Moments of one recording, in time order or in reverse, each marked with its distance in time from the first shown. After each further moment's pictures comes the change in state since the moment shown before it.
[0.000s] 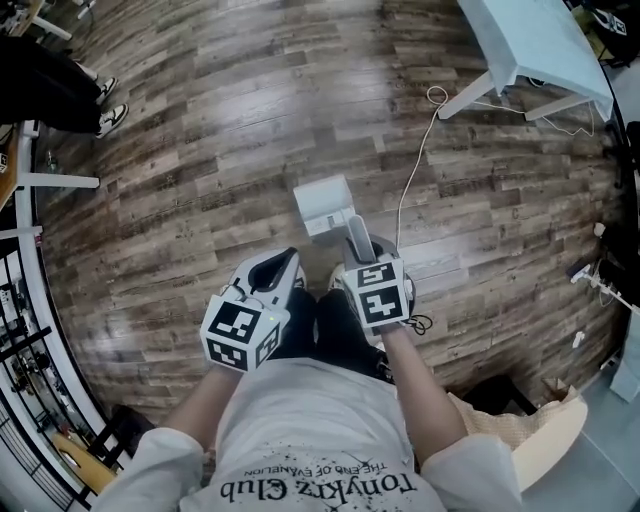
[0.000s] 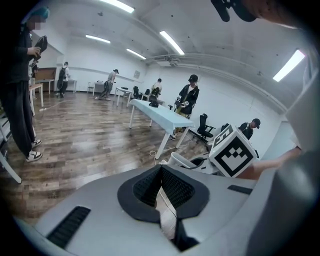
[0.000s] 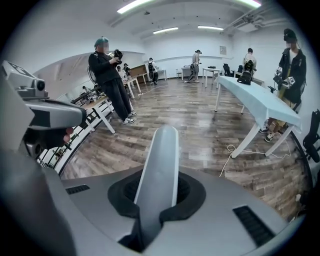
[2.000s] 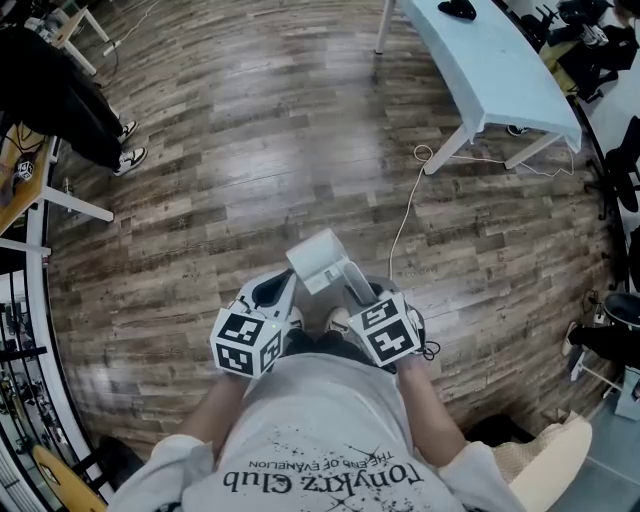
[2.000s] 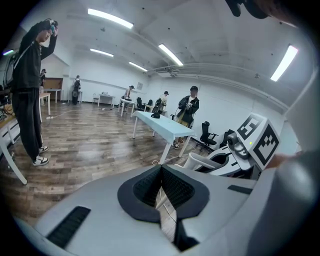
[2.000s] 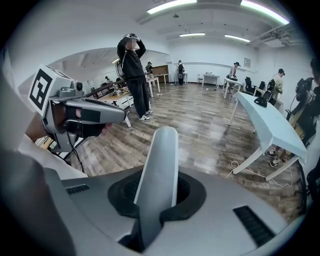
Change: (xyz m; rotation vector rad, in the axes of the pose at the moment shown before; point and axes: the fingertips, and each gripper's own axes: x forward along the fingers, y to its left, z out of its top) left arm -0.069 -0.042 0.014 0.017 -0.121 0.058; right arm -0.124 0.057 -0.005 -0.234 -0.014 0.096
